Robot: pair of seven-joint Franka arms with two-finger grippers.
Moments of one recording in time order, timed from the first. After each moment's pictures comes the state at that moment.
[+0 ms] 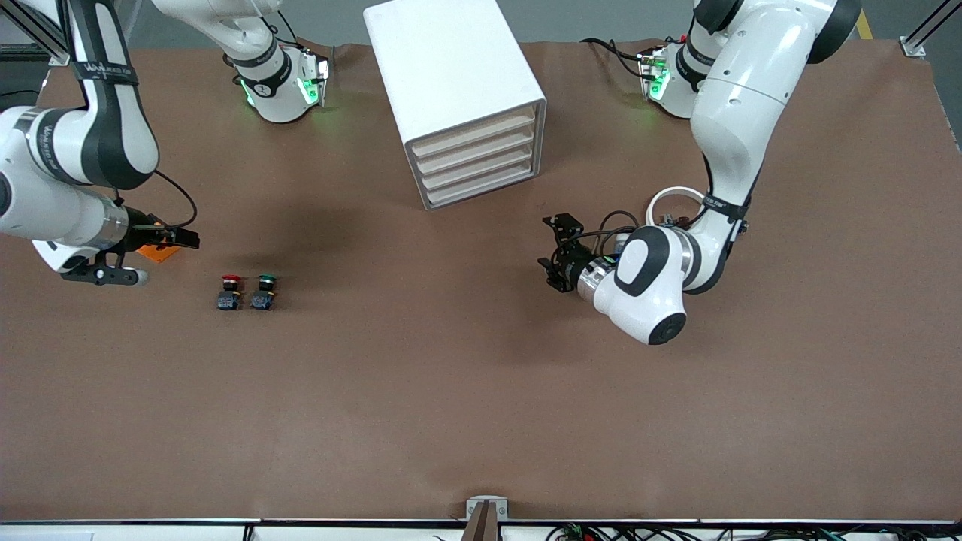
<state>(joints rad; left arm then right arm) -0.33 0.79 -0.11 -1.49 -0.77 1.58 -1.92 0.05 0.10 -0.16 -2.11 -0.02 1.99 -0.01</state>
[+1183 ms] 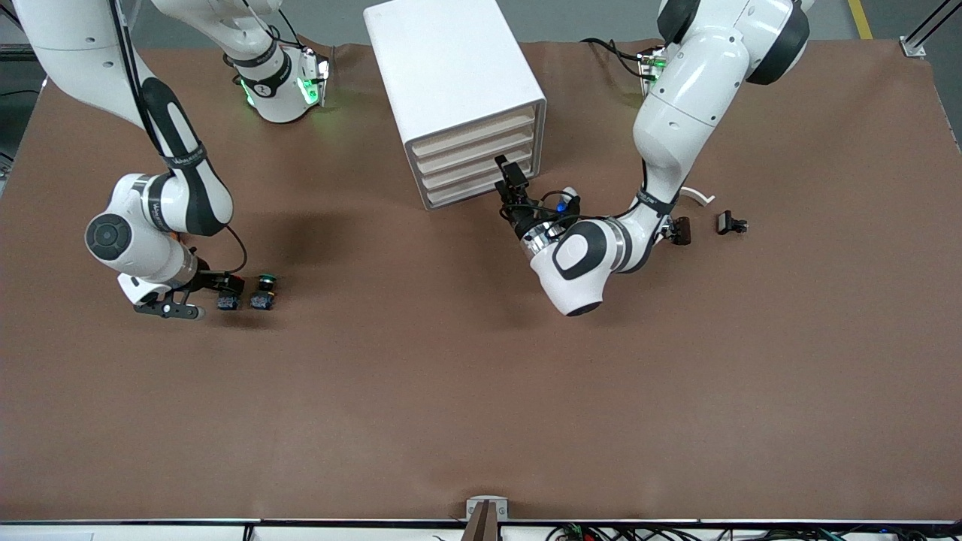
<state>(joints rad) -0.49 0.89 -0.12 -1.49 -1.00 1.32 -2.20 0.05 0.42 -0.15 -2.20 -0.02 2.56 0.05</state>
